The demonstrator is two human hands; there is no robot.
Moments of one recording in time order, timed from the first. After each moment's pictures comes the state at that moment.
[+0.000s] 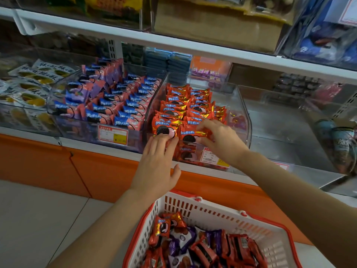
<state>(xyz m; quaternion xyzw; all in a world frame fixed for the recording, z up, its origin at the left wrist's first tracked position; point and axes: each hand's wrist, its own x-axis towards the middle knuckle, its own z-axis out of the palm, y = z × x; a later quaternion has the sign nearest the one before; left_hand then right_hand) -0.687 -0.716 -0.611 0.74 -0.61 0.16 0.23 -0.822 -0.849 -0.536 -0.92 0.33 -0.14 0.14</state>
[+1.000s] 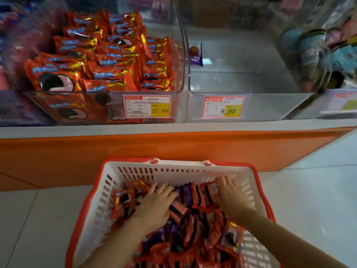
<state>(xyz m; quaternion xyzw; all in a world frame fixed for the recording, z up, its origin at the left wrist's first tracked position) -0.806 -0.722 -0.806 0.61 -0.78 -0.16 -0.05 -1.029 -0.808 -0.777 -0.82 0.54 0.09 0.19</state>
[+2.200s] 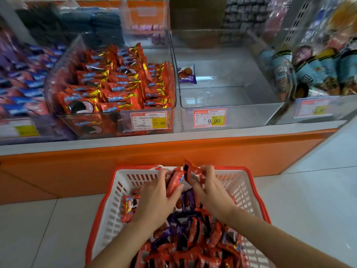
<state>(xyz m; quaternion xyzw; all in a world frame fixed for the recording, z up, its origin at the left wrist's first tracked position) -0.830 -0.710 -0.691 0.73 -0.61 -0.18 0.26 -0.984 -0.773 -0.699 -0.74 0.49 -0.17 0.43</state>
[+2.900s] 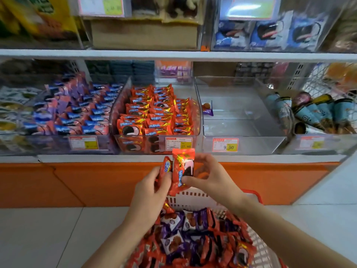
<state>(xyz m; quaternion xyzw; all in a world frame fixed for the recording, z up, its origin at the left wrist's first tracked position) -0.793 -0.658 -0.573 0.68 -0.47 -0.28 0.49 -0.936 -0.751 -0.560 -0.71 0.39 -0.26 0.53</state>
